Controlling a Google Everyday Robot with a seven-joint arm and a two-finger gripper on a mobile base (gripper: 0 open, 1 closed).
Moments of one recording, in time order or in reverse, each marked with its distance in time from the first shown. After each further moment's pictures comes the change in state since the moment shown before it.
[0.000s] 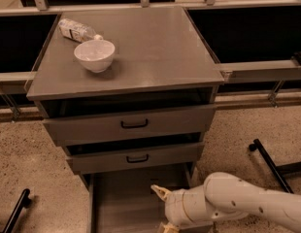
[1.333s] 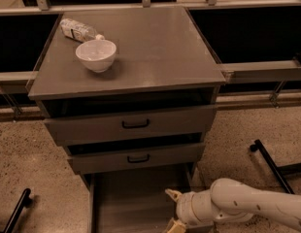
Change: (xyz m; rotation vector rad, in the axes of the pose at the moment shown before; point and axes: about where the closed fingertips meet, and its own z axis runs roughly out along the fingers) arm 0.085 -0.033 0.023 0.067 0.052 0.122
